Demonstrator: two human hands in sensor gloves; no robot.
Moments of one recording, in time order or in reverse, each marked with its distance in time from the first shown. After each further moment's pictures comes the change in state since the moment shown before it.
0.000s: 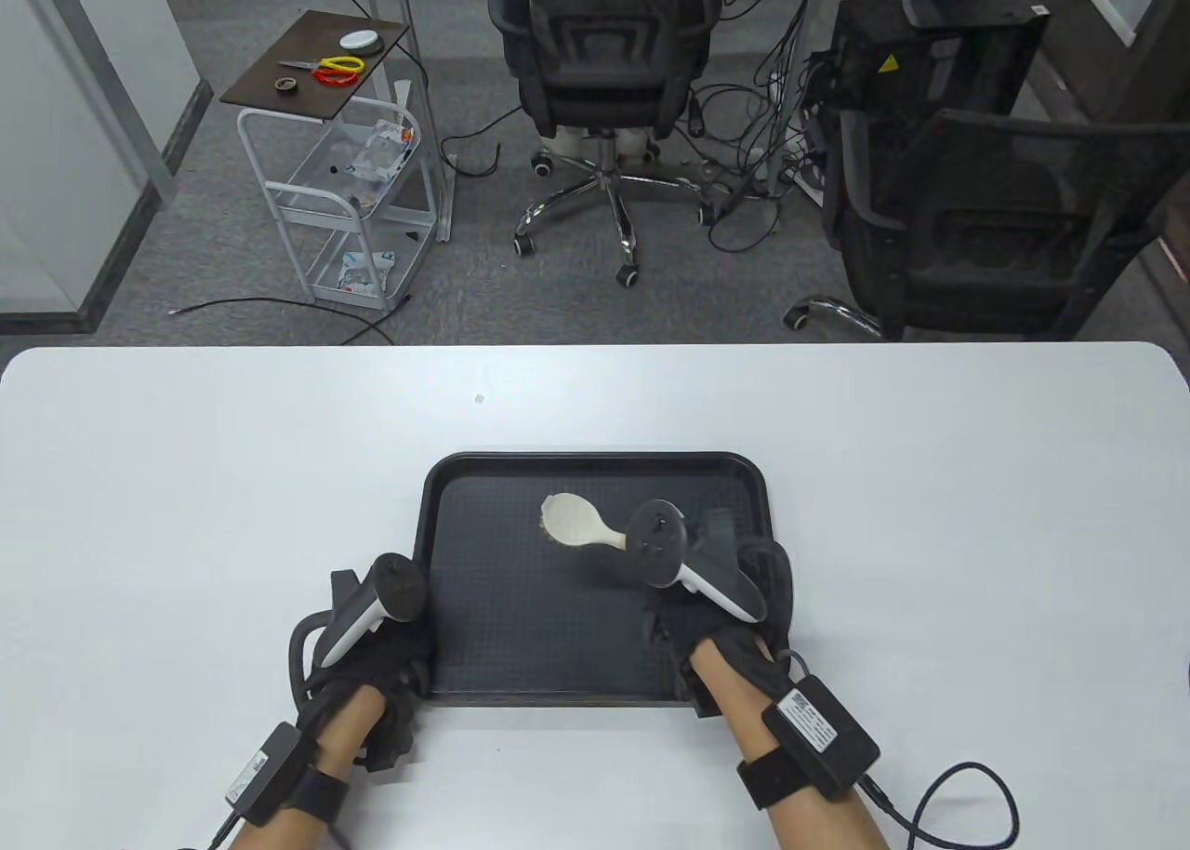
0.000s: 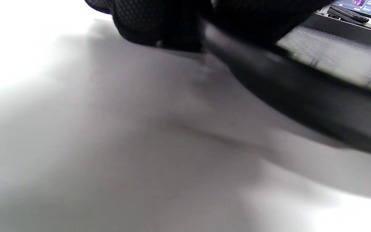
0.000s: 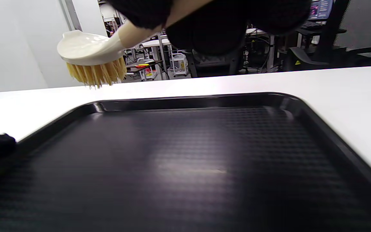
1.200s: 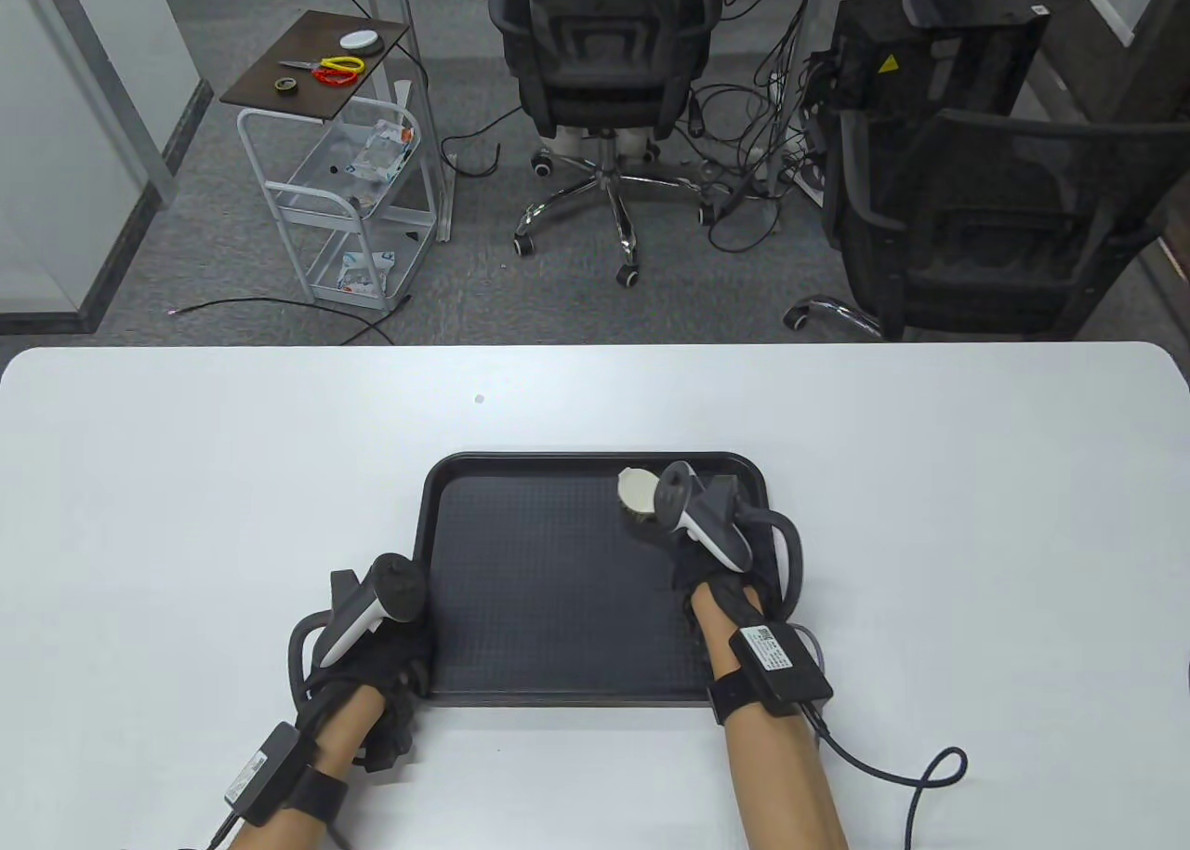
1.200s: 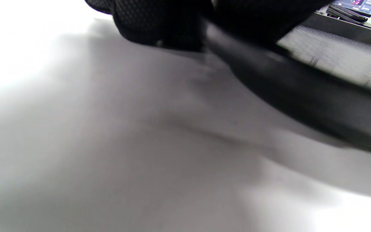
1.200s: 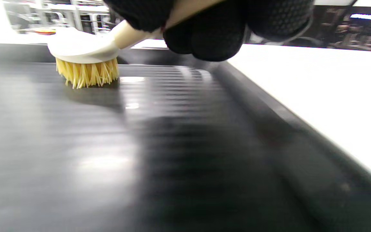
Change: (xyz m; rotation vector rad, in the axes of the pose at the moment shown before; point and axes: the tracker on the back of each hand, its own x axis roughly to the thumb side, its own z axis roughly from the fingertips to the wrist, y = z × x) left_hand 0.000 0.000 0.000 -0.003 -0.004 -0.002; right_hand -0.098 0.049 -0.057 0.033 0.390 0.172
